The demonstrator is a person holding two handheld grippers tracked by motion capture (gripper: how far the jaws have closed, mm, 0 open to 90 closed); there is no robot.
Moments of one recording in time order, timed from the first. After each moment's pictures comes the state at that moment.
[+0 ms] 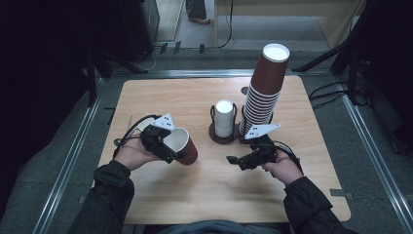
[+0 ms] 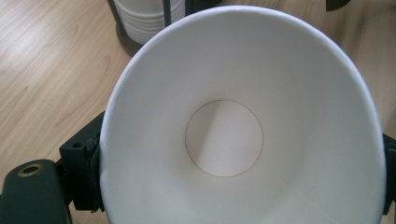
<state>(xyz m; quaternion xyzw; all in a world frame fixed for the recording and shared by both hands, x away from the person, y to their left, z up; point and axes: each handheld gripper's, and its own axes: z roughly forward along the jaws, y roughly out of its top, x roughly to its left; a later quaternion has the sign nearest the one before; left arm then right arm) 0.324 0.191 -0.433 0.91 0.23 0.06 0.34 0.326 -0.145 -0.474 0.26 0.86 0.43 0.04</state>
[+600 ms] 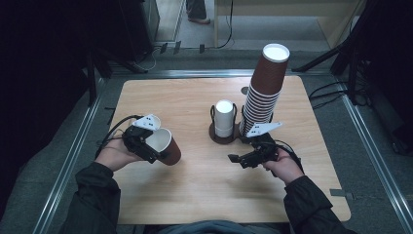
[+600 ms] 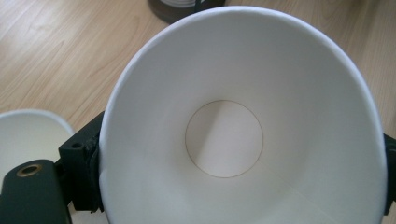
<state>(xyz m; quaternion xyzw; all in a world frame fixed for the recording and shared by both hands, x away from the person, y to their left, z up) 0.320 0.241 -0.432 0.91 0.26 0.07 0.32 0.331 -0.148 -0.476 0.28 0.86 0.43 0.04</state>
